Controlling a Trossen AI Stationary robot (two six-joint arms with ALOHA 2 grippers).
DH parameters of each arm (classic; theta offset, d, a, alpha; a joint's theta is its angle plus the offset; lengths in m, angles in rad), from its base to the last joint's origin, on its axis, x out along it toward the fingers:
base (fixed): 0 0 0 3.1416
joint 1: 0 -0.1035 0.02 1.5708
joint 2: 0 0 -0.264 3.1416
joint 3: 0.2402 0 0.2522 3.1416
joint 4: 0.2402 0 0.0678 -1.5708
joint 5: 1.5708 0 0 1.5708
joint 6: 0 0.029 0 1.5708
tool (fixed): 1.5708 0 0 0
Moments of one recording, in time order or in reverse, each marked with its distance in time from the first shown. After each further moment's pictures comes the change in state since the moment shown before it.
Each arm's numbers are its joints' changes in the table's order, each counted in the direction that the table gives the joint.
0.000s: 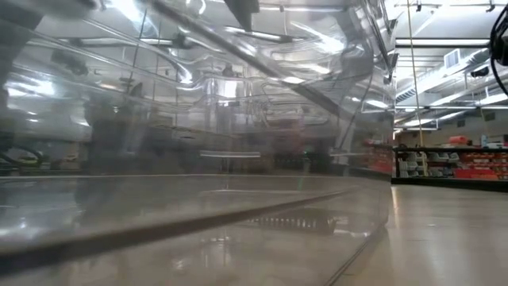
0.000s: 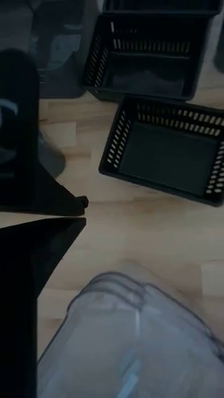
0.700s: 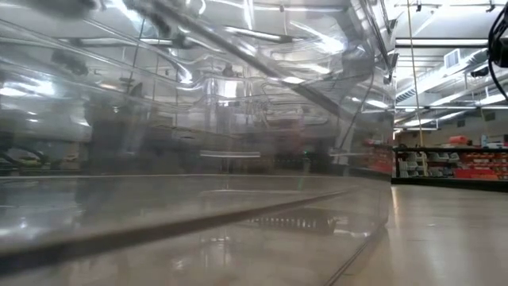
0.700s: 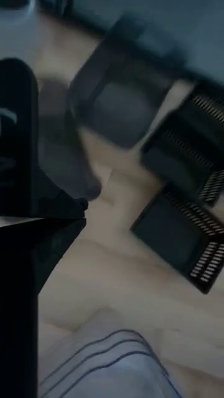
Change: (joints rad) left arm 0.142 -0.694 -0.875 -0.389 -0.372 -0.503; right arm -0.022 -0.021 0.000 -0.087 0.093 -0.183
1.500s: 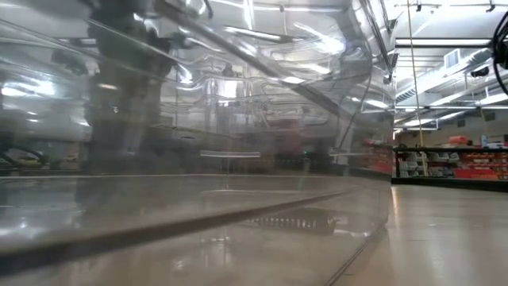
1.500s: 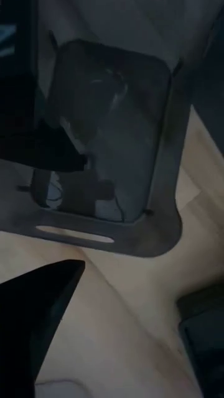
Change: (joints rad) left arm -0.126 -0.018 -0.476 -0.329 0.136 -0.414; right arm 0.049 -0.024 0.000 -0.127 0.003 -0.235
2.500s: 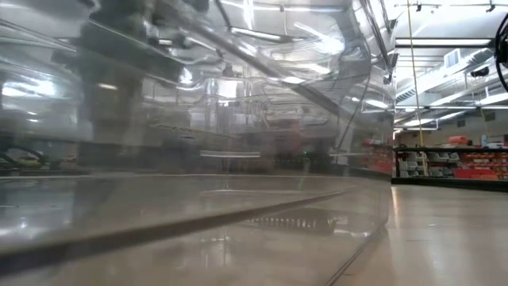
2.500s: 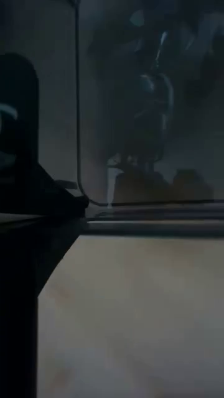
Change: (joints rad) left arm 0.047 0.213 0.134 0.156 0.347 0.232; right arm 0.023 0.002 0.000 0.020 -0.044 0.041
